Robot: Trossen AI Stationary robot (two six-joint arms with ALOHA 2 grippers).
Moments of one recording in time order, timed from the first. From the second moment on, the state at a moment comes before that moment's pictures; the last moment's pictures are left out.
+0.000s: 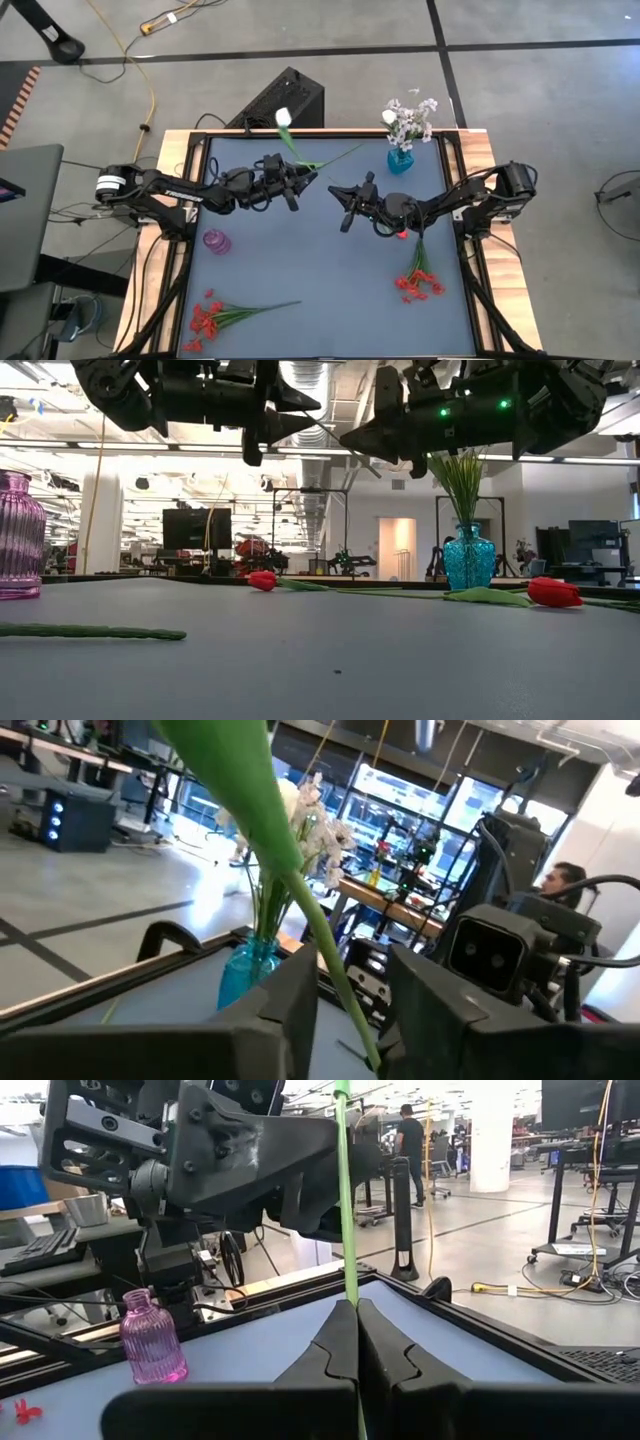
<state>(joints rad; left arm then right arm) 0.14 1.43 0.62 0.99 -0.24 -0.36 0.07 1.62 0.62 1.10 0.54 0.10</state>
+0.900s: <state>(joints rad) 0.25 1.46 0.76 0.76 -0.22 -0.28 0.21 1.31 0.61 0.36 0.85 -0.12</state>
